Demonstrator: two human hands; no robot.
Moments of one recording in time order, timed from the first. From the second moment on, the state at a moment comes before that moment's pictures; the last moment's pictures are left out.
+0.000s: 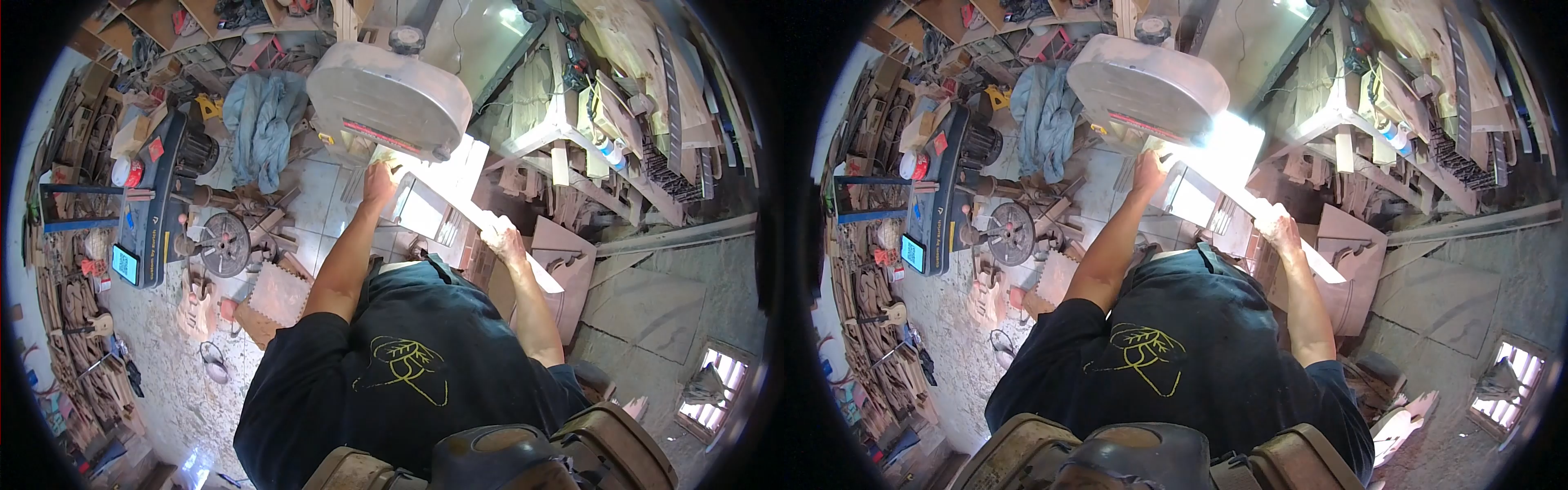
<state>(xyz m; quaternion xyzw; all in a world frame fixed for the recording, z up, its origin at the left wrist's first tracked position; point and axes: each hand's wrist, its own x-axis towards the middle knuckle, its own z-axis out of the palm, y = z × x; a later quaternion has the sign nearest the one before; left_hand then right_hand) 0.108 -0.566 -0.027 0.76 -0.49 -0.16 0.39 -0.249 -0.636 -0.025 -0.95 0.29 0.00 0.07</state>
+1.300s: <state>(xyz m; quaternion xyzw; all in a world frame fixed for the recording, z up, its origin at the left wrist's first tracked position) 0.112 -0.577 -0.043 0.75 -0.48 -0.18 0.41 -0.243 -0.637 -0.023 -0.89 0.42 -0.01 0.17</state>
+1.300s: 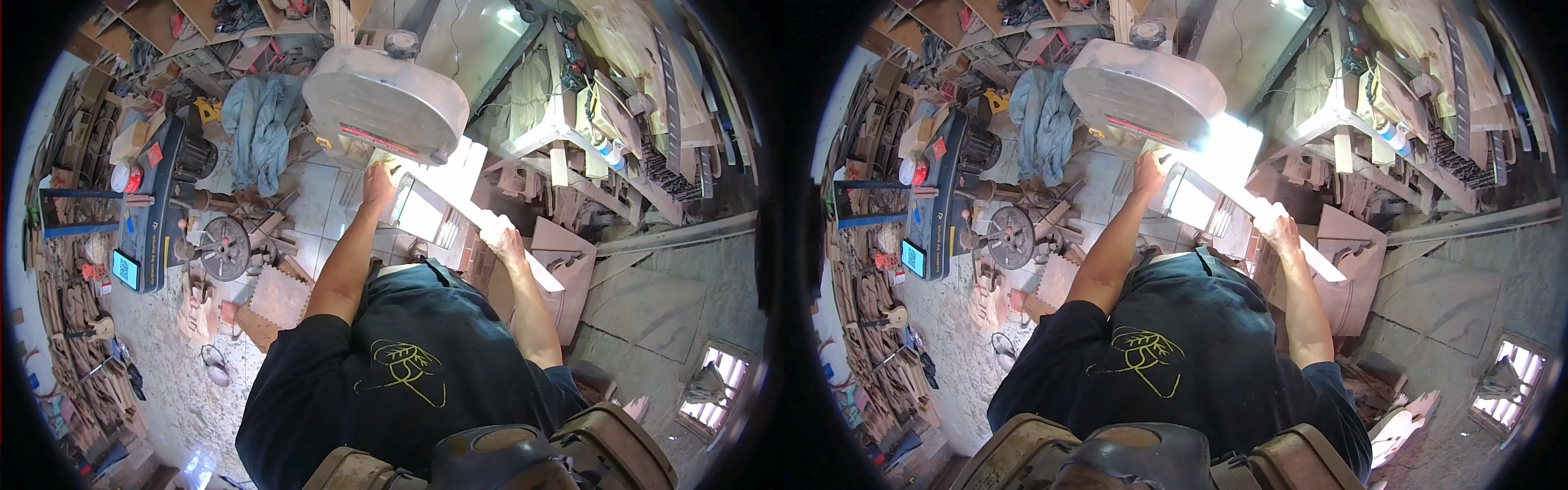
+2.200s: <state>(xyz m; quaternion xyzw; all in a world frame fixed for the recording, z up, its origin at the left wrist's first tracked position) 0.114 -0.584 -0.053 0.74 -0.50 -0.16 0.42 -0.249 -0.648 -0.040 -0.90 0.39 -0.05 0.17</state>
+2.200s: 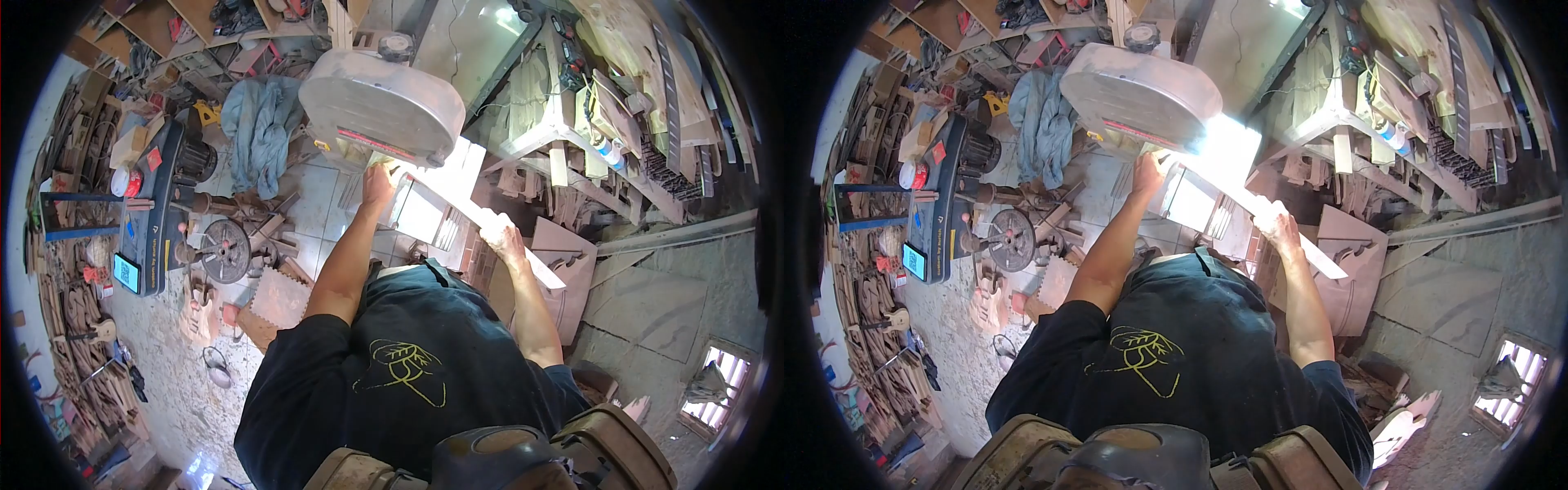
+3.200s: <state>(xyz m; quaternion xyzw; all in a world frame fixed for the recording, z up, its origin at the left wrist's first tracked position) 0.116 -0.591 -0.058 0.74 -0.50 -0.17 0.42 -0.238 -0.651 -0.018 -0.88 0.43 -0.05 0.20</state>
